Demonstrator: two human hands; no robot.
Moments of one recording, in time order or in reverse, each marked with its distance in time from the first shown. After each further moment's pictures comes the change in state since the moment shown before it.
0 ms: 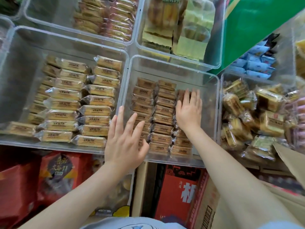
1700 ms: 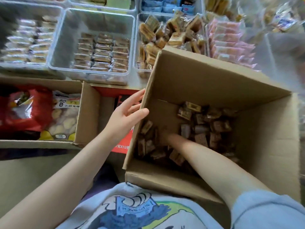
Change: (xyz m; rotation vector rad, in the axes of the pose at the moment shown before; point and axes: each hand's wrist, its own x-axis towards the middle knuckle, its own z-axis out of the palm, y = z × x) left_hand -0.201 0.311 -0.039 -1.338 -0.278 -0.215; right_hand -0.330 0.265 0.023 0.221 -0.791 -0.008
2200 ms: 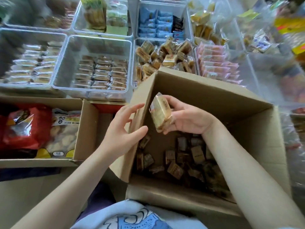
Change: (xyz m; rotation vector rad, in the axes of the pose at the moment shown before) left_hand -0.014 0.025 -0.001 0.305 0.078 0.260; right_hand -0.137 -0.034 -0.151 1.139 -0.547 -0.699
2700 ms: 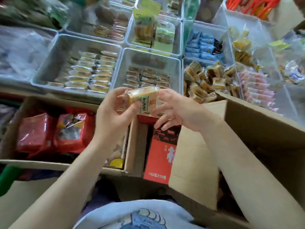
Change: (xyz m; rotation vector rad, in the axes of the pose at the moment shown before) left_hand 0.016 -0.039 -0.215 -0.103 0.447 0.071; right_hand 0.208 -0.046 0.162 -0.490 0.460 0.079
